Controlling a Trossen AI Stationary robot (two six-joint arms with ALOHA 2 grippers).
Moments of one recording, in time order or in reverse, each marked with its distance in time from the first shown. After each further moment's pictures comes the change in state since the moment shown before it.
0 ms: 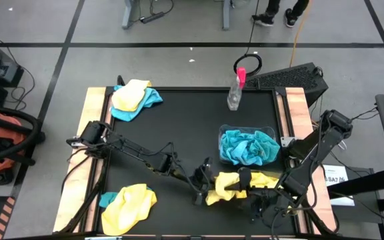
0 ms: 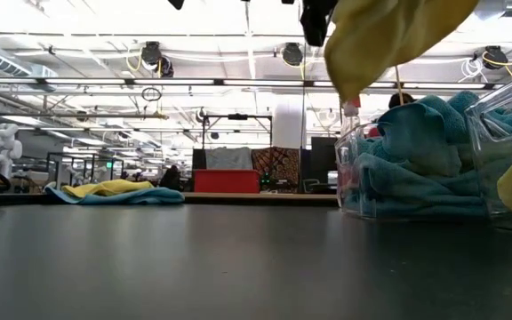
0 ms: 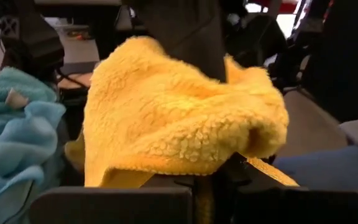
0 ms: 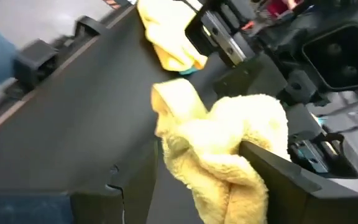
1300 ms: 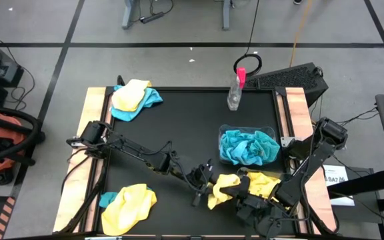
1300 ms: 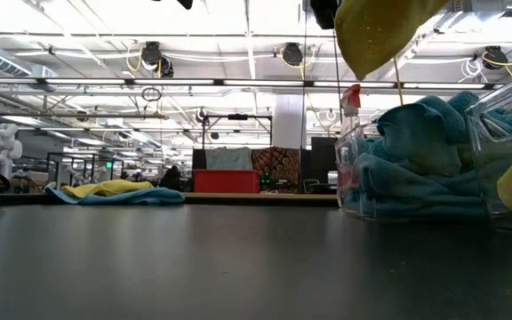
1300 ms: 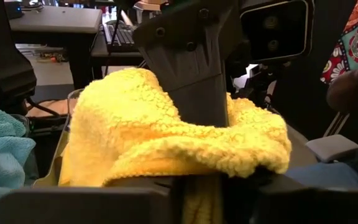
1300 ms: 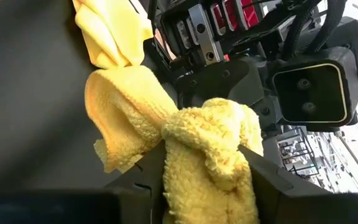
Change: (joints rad) left arm -0.006 0.000 0.000 0.109 0.121 -0.026; right arm 0.011 0.158 0.002 0.280 0.362 -0.390
